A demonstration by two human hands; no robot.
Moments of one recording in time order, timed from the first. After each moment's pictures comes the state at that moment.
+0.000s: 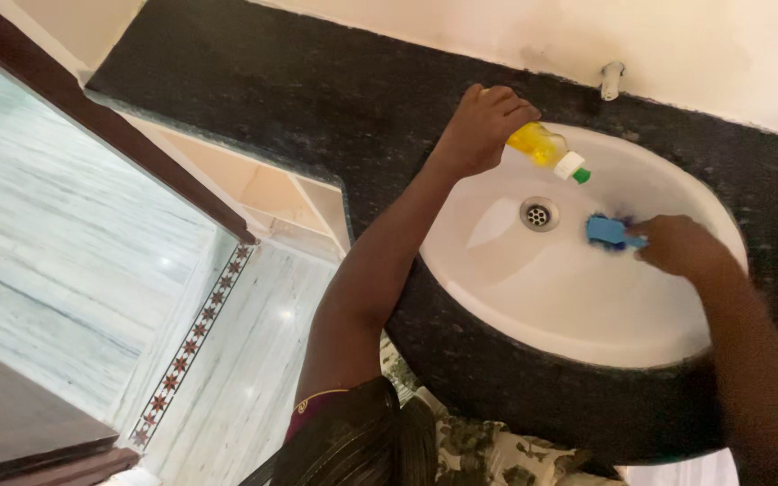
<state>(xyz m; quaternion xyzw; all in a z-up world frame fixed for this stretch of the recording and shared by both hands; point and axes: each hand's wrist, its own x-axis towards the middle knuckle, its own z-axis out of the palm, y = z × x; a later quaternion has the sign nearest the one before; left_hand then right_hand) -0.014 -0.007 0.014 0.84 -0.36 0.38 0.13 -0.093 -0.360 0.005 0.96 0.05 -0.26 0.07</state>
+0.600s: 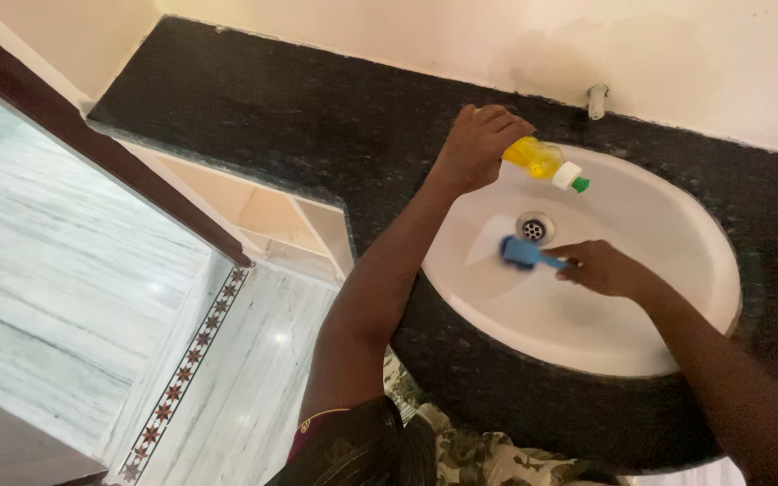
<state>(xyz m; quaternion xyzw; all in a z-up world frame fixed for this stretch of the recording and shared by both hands) -0.024 -0.005 0.028 0.85 -0.34 0.36 0.18 -0.120 -0.288 -0.008 0.94 0.15 -0.27 -0.12</state>
